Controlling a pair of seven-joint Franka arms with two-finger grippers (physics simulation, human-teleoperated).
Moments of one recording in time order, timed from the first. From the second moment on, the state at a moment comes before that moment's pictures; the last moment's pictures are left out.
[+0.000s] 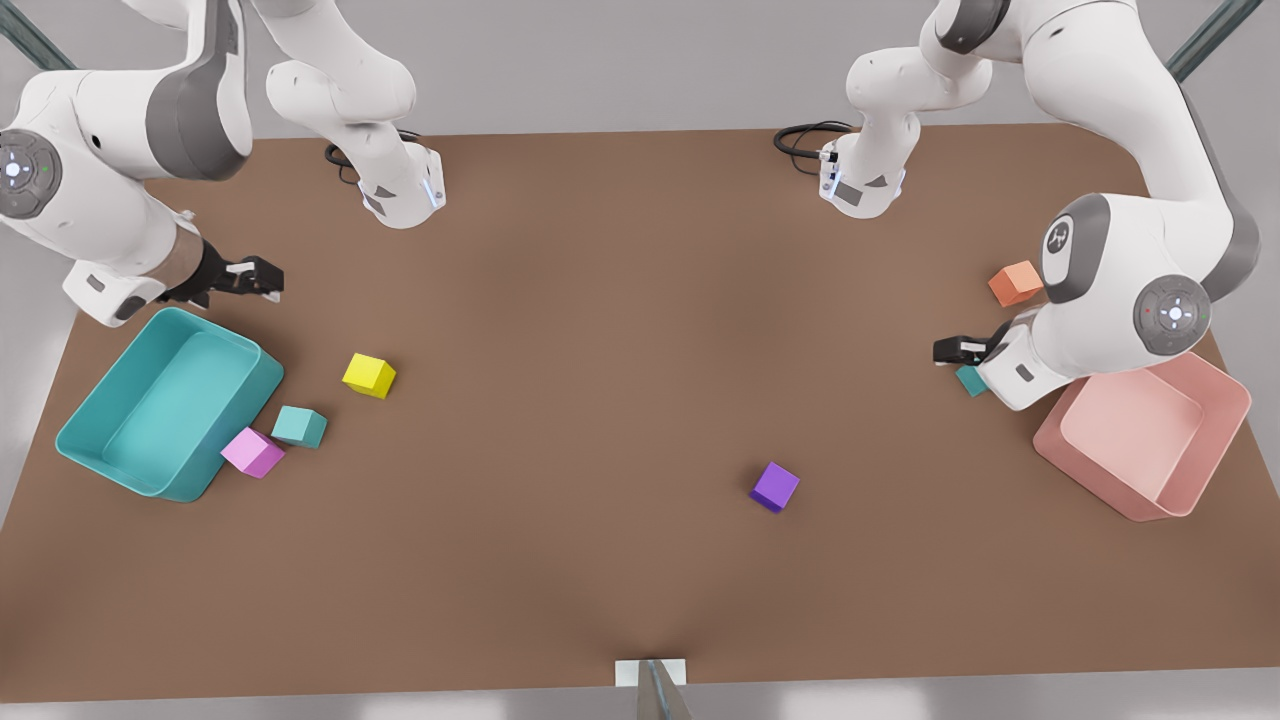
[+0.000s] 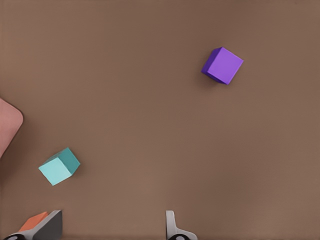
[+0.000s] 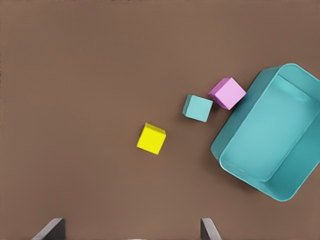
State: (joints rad) left arm 0.05 0.32 -0.18 -1.33 0.01 1.38 -0.02; right arm 0.03 -0.01 0.02 -1.56 -0.05 1.37 -0.07
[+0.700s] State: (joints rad) left arm 0.06 0.34 -0.18 -1.33 0.00 1.35 -0.05; right arm -0.14 0.38 0.01 -1.78 -0.10 1.84 -0.94
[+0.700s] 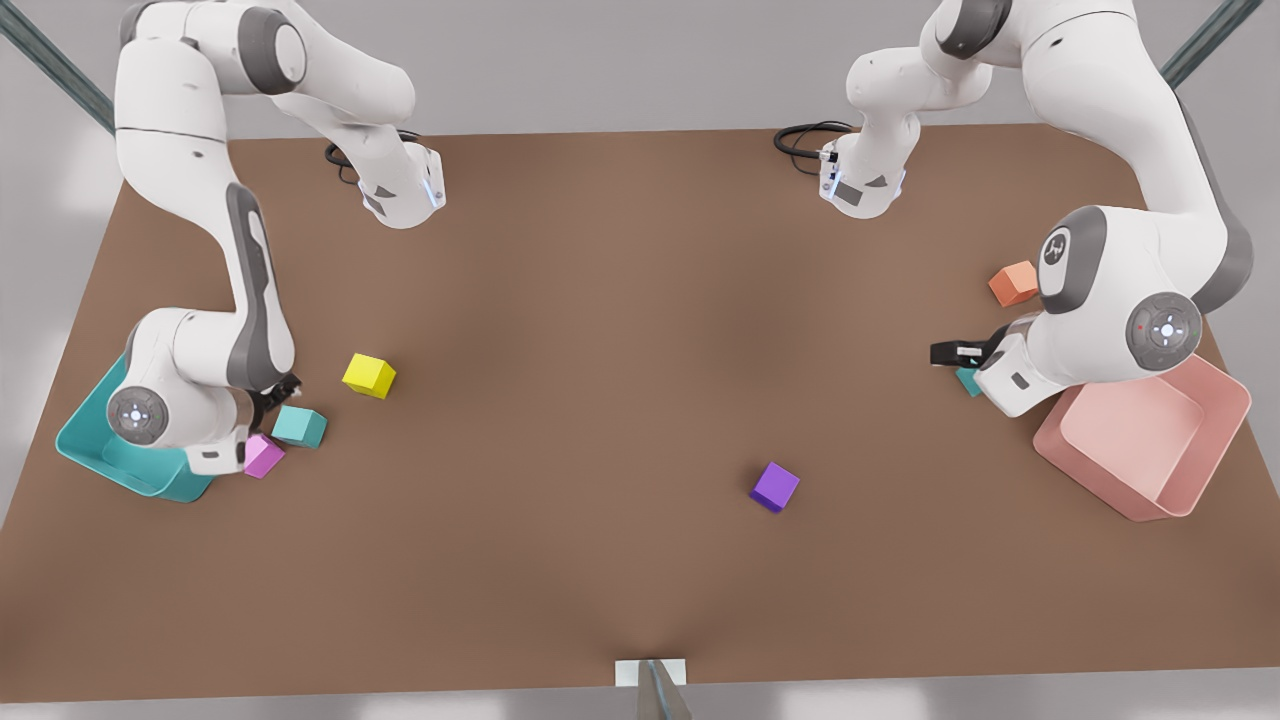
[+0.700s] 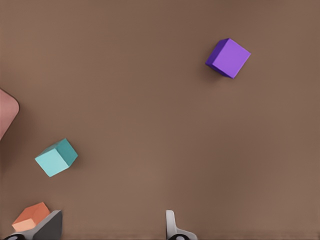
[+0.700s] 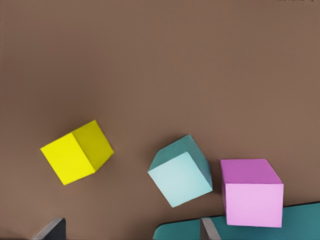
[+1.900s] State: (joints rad) left arm 0.06 0.34 -0.18 -1.33 0.00 1.33 -0.06; right arm -0.22 0.40 0.01 -2.06 0.00 2.35 -1.71
